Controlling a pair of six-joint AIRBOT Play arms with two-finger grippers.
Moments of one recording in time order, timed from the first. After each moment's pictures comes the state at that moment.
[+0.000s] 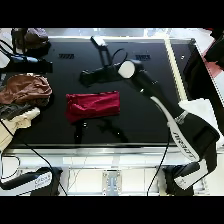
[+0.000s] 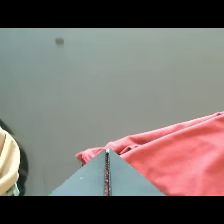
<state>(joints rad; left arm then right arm) 0.05 -1.26 1.50 1.30 -1.06 -1.26 0.57 -1.70 1.87 -1.10 0.93 1.47</state>
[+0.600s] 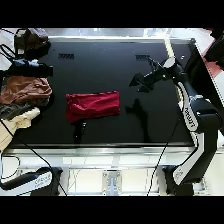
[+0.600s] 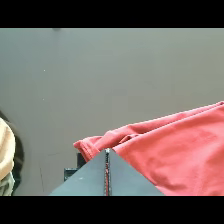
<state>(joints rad) 0.06 -1.26 1.46 1.30 -1.07 -1.26 0.05 -1.93 1.80 -0.86 1.37 1.59</state>
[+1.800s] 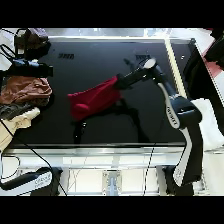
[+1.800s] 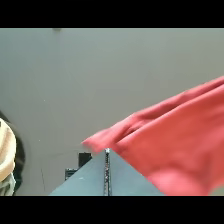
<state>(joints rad) 0.06 -1.26 1.46 1.30 -1.07 -1.25 0.19 -2.07 2.05 -0.72 1.42 1.47</state>
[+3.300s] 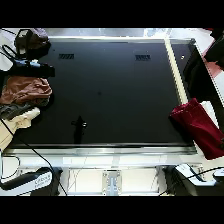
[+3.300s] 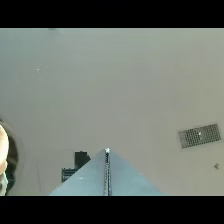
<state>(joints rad) 0.05 -1.26 1.46 1.29 -1.07 -1.26 -1.26 -1.02 0.85 -1.49 1.32 1.35</state>
